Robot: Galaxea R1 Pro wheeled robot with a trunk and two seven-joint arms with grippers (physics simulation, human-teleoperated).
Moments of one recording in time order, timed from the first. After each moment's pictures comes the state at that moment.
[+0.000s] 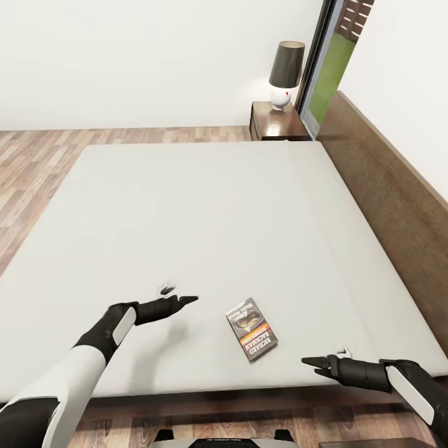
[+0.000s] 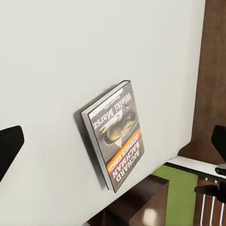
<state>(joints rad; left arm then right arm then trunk) -0.85 0.07 0.02 -0.50 0.34 0.57 -0.76 -0.49 -0.50 0.32 -0.77 -0.78 0.76 0.88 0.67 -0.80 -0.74</state>
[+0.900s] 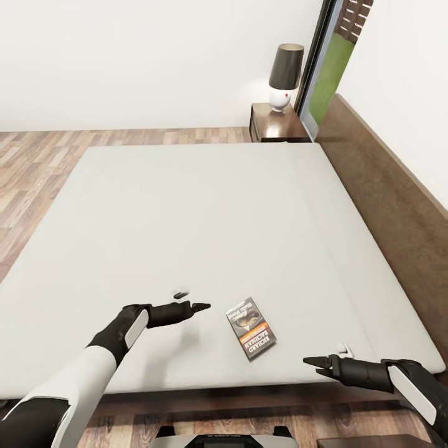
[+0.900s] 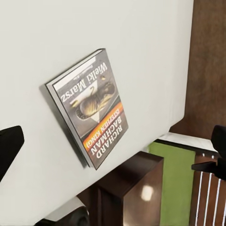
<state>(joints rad) -0.84 0.03 -0.07 -0.49 0.34 0.57 -0.76 -0.49 -0.51 0.32 -0.77 -0.78 0.77 0.88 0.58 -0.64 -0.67</state>
